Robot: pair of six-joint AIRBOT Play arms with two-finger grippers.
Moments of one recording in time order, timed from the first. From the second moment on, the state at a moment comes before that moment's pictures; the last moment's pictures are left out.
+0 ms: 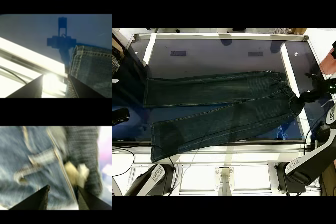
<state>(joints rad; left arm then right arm) 0.59 -0.97 1.02 1.60 -1.33 -1.34 -0.60 -2.00 1.83 -1.28 1.66 0.81</state>
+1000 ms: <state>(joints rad) 0.59 -0.98 1.01 1.58 -1.41 -1.32 -0.68 -1.96 1.71 -1.21 1.66 0.73</state>
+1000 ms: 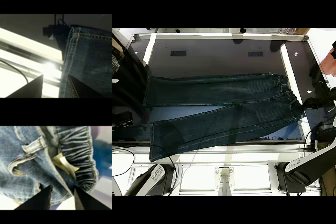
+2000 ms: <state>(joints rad) 0.61 -0.98 0.79 1.56 -1.47 -1.21 -0.68 -1.93 1.61 -1.17 1.72 1.01</state>
